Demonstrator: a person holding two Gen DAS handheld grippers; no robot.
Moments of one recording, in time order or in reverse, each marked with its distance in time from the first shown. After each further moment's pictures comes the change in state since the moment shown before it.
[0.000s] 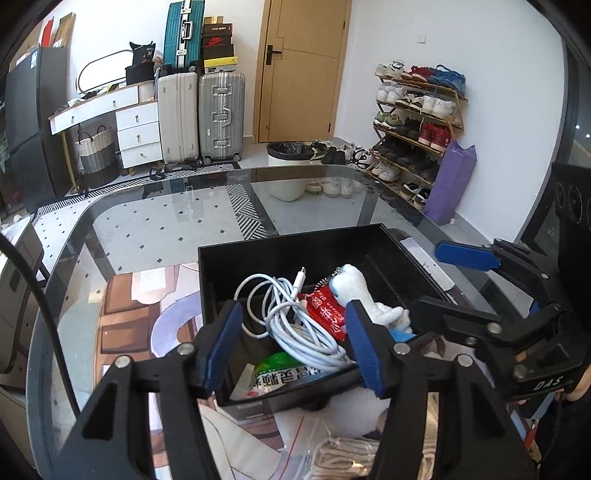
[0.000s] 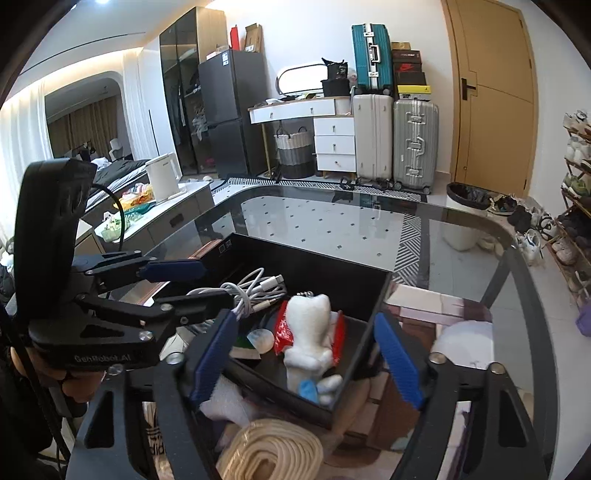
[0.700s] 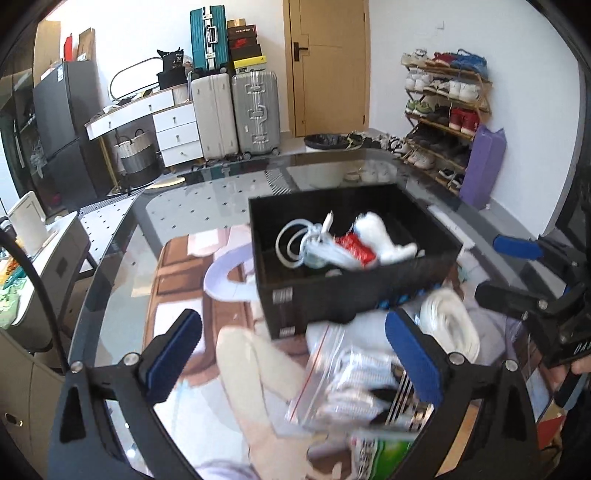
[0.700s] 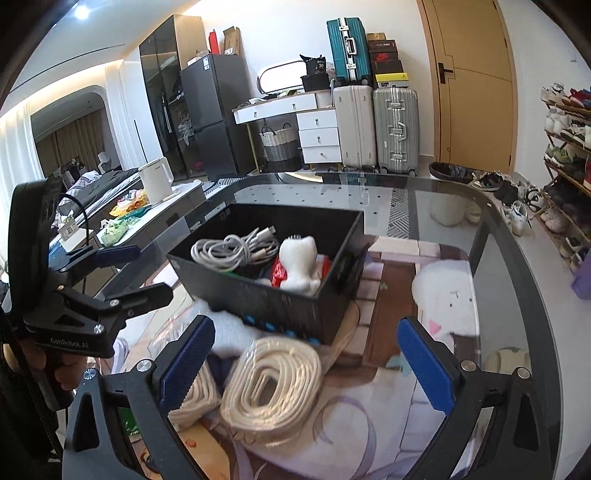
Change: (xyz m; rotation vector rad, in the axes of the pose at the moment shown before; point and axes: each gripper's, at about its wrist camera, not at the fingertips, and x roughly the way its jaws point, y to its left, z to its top) left arm -0.038 -0.012 -0.048 0.025 0.028 0.203; right arm -0.047 0.004 -0.055 0.084 0.020 -0.021
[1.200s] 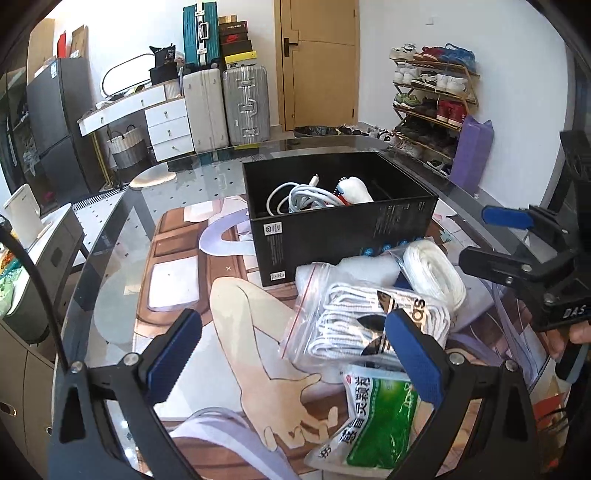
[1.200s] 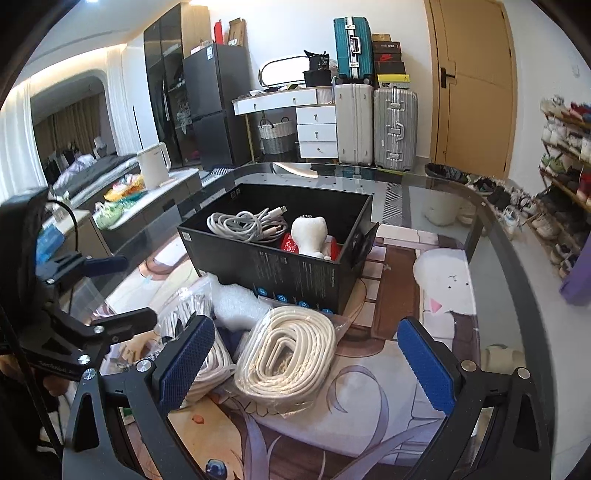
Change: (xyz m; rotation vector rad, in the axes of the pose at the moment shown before) left arm -0.022 -0.004 -0.043 0.015 0.006 -0.044; right arm -0.011 0.026 -0.014 -0.063 0.020 -0.063
